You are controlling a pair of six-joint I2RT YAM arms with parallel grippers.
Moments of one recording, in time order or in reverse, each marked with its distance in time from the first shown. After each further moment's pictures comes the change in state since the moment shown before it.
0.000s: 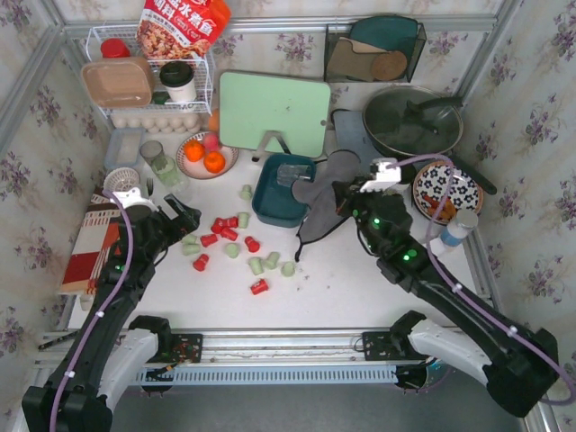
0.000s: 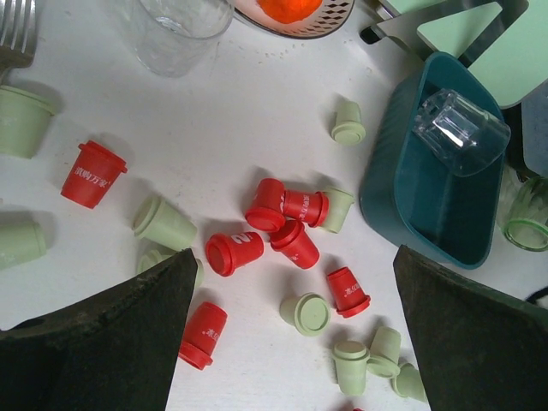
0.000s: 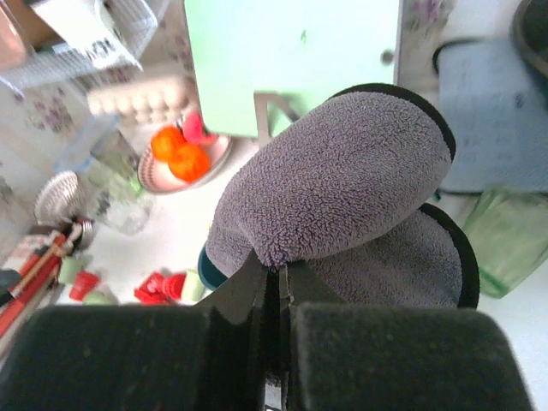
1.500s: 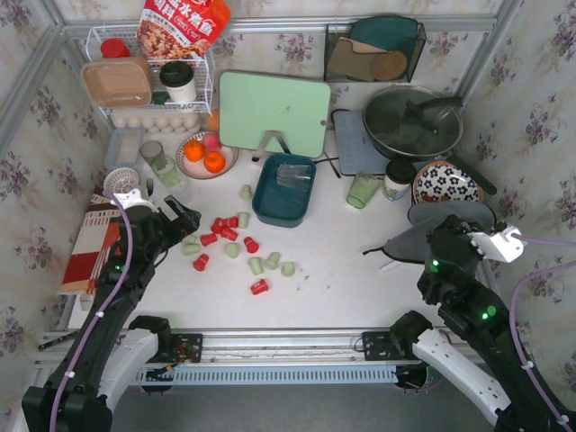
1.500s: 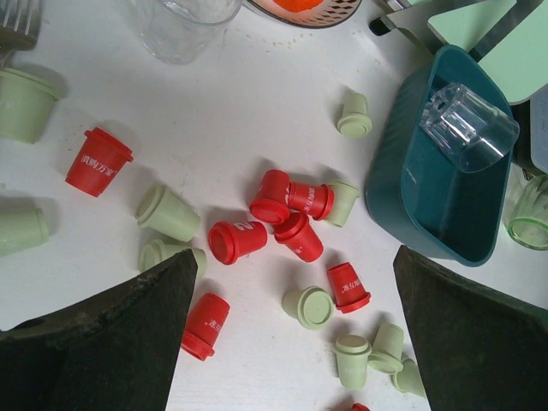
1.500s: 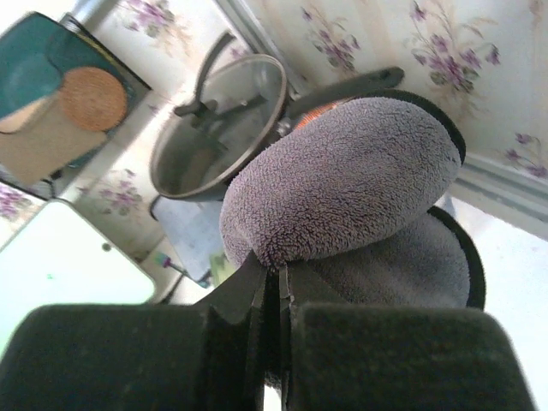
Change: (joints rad) left arm 0.000 0.000 0.001 -0.027 -0.004 -0.018; right arm -0.023 -0.542 0.140 -0.738 0.914 0.332
